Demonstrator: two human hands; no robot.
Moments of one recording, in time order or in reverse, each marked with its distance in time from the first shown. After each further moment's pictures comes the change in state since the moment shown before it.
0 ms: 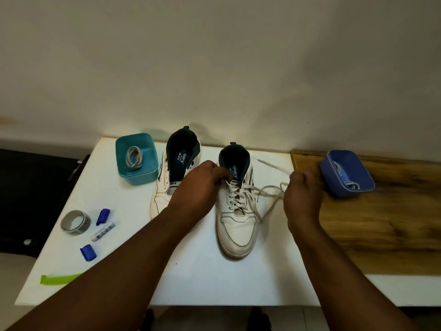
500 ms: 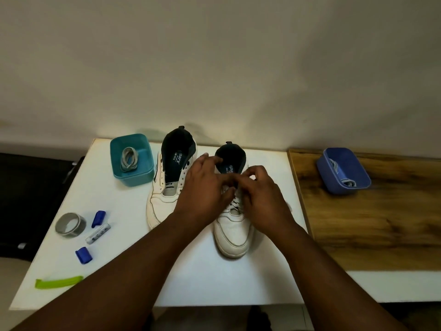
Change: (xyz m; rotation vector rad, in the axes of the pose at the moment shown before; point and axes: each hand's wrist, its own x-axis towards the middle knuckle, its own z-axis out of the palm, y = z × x) left_hand -0.005 0.015 0.013 0.104 0.079 0.035; right_hand -0.026 -0.003 0.017 -0.578 -0.546 -0.731
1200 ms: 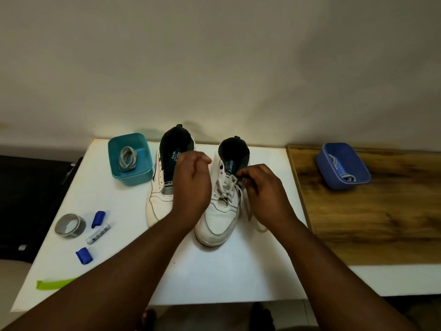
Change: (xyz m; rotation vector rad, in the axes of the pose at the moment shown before) left_hand 0.001 0.010 -0.013 -0.628 0.412 -0.394; right_hand 0.001 0.002 -0.002 0.234 0.119 0.076
